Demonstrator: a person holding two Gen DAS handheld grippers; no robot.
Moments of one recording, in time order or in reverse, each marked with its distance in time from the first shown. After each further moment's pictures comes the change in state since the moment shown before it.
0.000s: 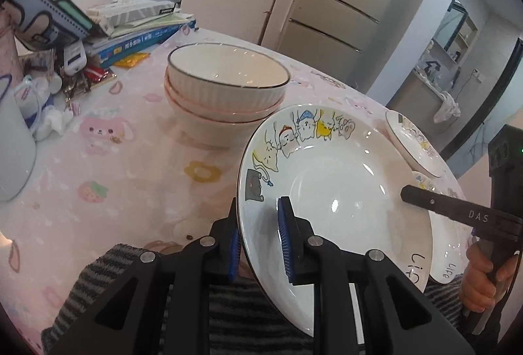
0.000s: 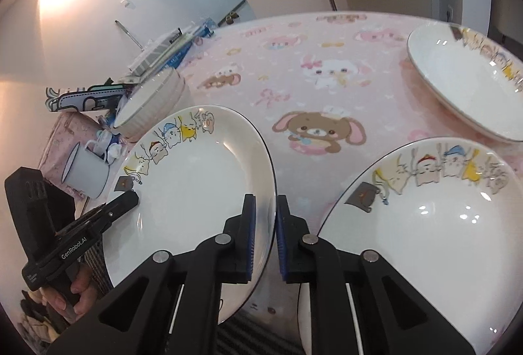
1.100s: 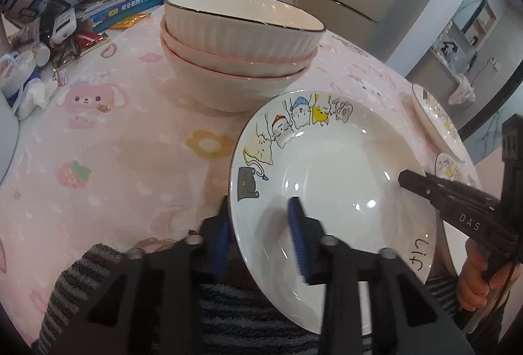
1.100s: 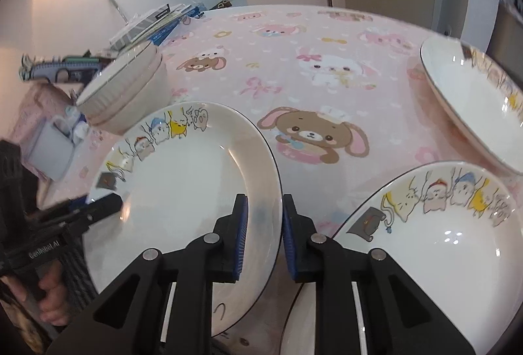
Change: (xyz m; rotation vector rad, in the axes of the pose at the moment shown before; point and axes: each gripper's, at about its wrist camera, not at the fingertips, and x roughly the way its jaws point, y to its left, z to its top) left arm 0.048 0.009 -0.004 -0.020 0.148 0.060; right arm 0.053 0.012 0.000 -0.152 0.040 -0.166
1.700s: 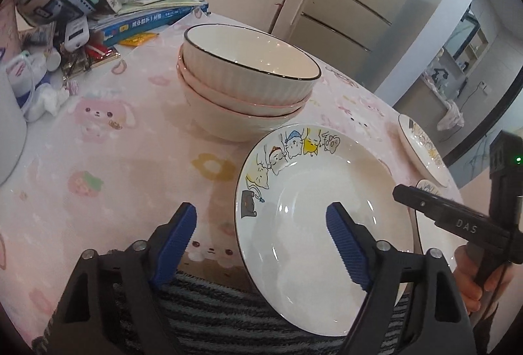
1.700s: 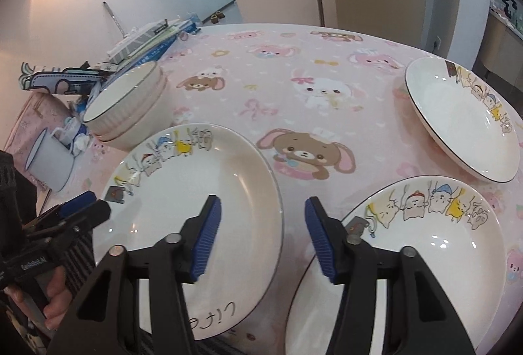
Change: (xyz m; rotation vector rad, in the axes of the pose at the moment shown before) left arm -0.025 0.016 0.002 -0.062 -0.108 -0.077; right arm -0.020 -0.007 0.011 0.073 -0.020 0.012
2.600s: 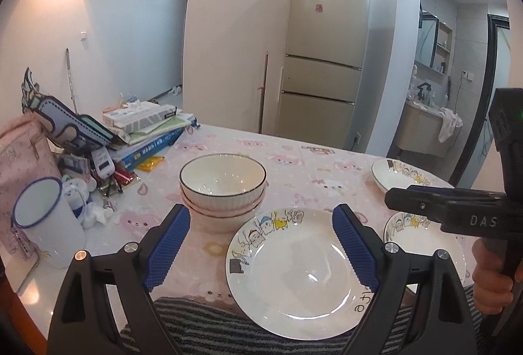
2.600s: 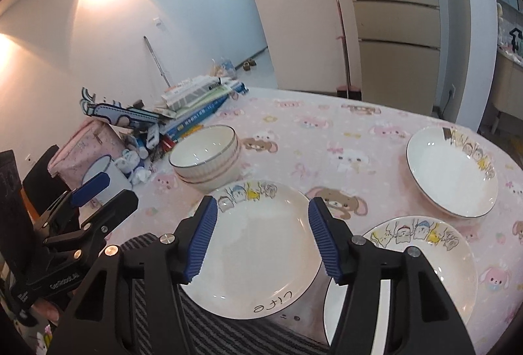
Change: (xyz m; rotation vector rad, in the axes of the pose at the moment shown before) left arm -0.101 -0.063 -0.001 0.264 -0.376 0.095; right arm -0.097 0.044 0.001 -0.083 -0.232 0.091
